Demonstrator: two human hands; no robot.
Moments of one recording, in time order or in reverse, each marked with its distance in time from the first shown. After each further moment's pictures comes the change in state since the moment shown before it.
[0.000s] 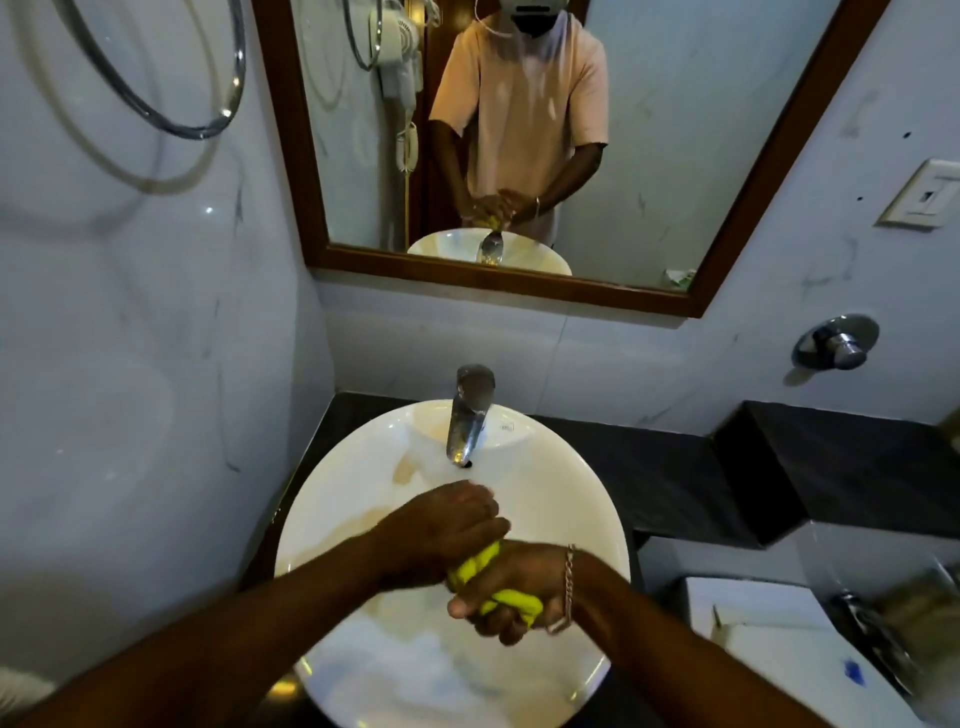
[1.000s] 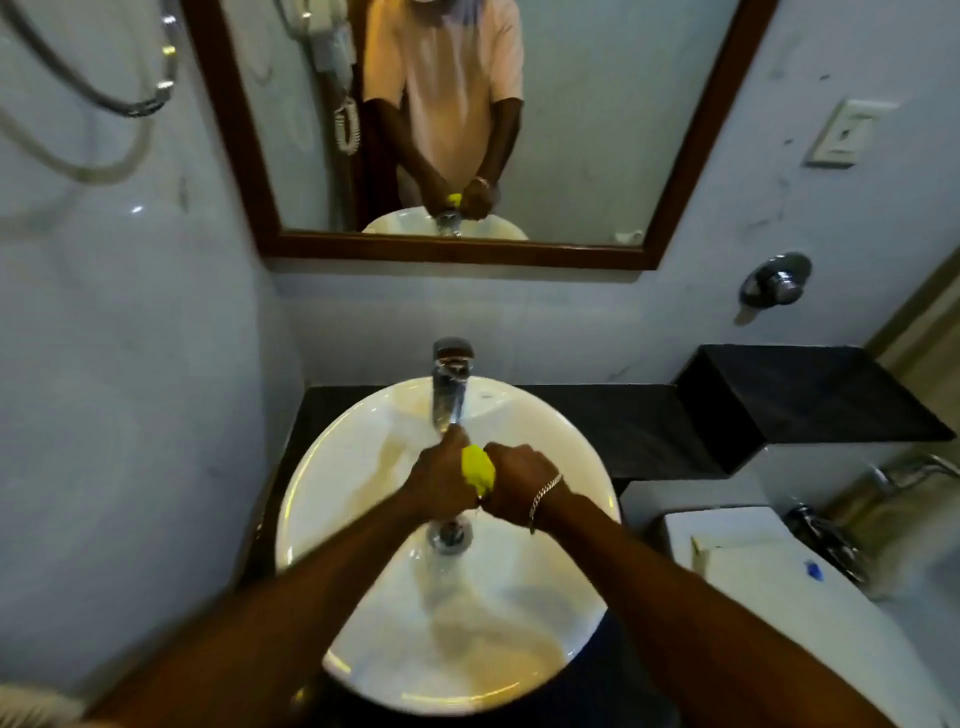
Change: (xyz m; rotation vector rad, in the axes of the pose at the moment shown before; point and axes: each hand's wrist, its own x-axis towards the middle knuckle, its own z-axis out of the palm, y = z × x) left_hand 0.030 -0.013 0.015 -0.600 -0.242 -1.123; right_hand 0.030 -0.003 -0.028 -1.063 1.184 -0.080
